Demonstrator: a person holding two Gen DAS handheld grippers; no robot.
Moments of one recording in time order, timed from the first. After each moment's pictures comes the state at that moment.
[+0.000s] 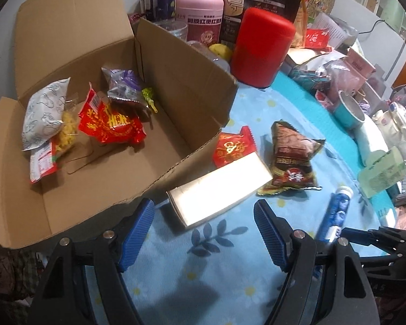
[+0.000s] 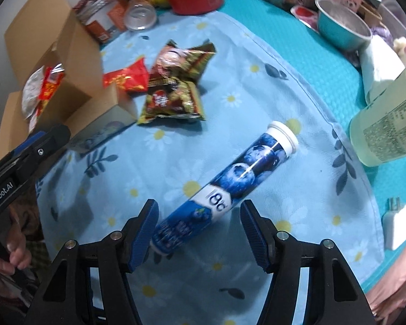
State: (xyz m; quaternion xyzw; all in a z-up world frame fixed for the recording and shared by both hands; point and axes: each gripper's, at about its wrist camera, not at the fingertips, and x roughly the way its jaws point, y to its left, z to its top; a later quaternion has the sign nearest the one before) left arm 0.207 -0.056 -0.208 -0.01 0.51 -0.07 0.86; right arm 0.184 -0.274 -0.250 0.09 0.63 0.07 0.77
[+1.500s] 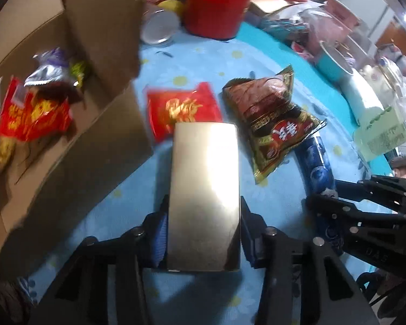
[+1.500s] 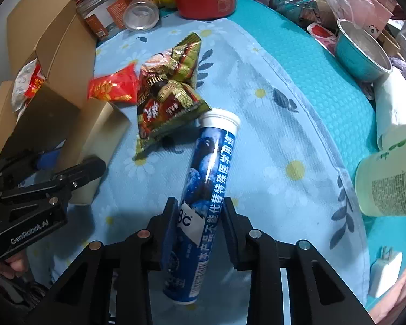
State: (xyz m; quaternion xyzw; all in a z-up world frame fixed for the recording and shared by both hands) left arm 0.224 -0.092 -0.253 0.03 0.57 -0.15 0.81; right arm 0.215 -0.269 -0.261 0.03 0.61 0.09 0.79
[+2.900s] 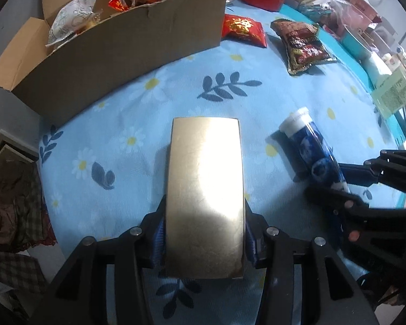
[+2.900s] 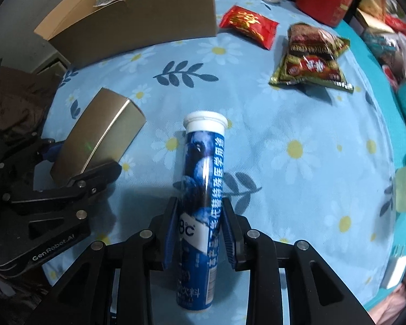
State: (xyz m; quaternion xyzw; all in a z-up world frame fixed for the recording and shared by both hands) left arm 0.094 -0.046 -0.259 0.01 0.60 -0.03 0.80; right arm 0.127 -0.173 -0.264 -0.10 0.61 0.24 0.75
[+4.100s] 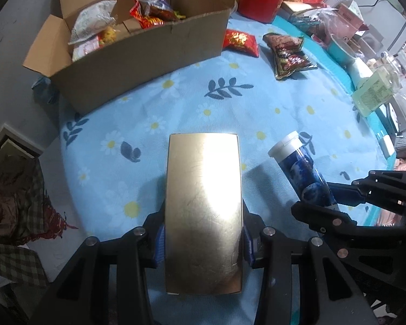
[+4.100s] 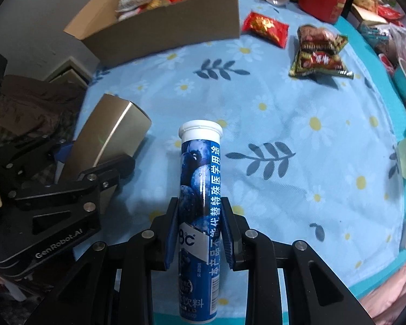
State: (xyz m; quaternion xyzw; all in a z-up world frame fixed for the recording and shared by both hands) left arm 0.055 -0.026 -0.216 0.00 0.59 -0.05 0.81; right arm 0.071 -0.145 -0.244 -0.05 0.61 0.25 0.75
